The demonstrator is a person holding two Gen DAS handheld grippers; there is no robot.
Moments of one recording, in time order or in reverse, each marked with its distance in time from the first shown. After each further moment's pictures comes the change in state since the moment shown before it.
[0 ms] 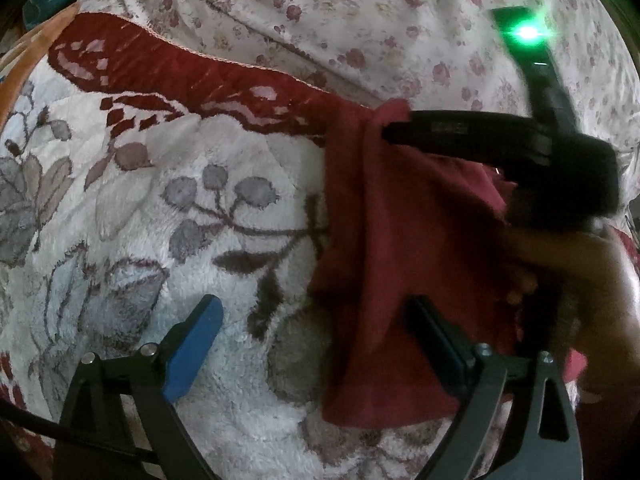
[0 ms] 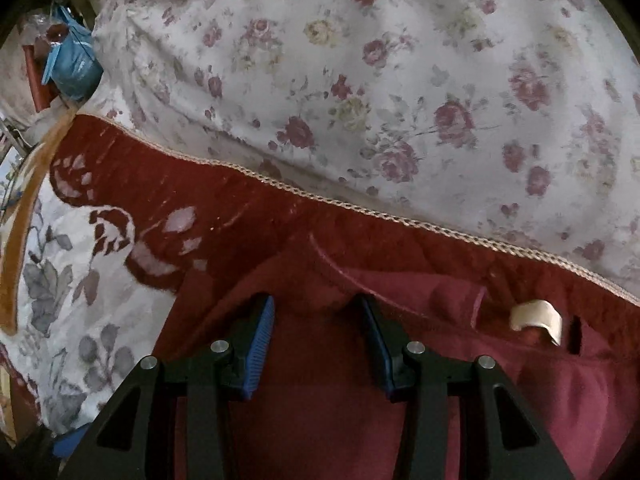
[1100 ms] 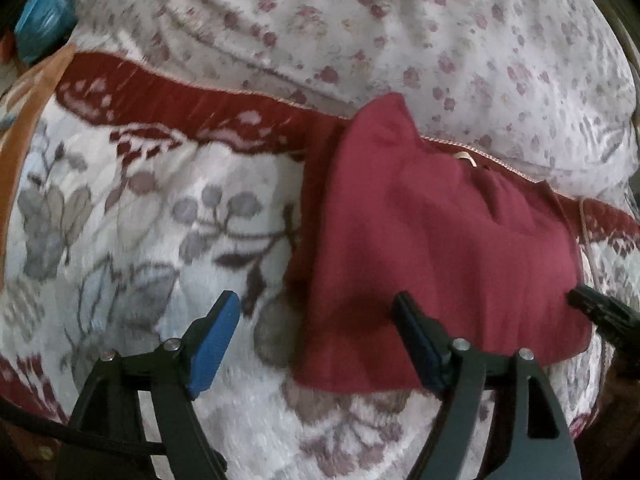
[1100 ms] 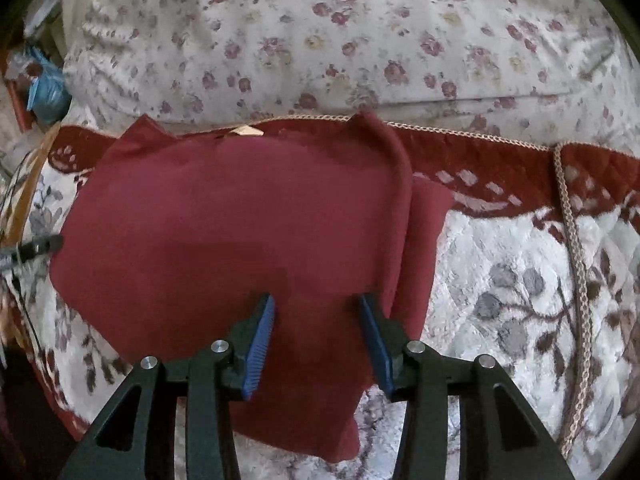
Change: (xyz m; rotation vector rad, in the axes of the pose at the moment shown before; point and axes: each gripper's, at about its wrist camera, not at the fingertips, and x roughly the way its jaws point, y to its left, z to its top) left arm -0.035 -0.025 -0.006 0.063 -0.016 0.043; right arm -0.176 -0.167 -0.187 0.151 -0.019 -0.142
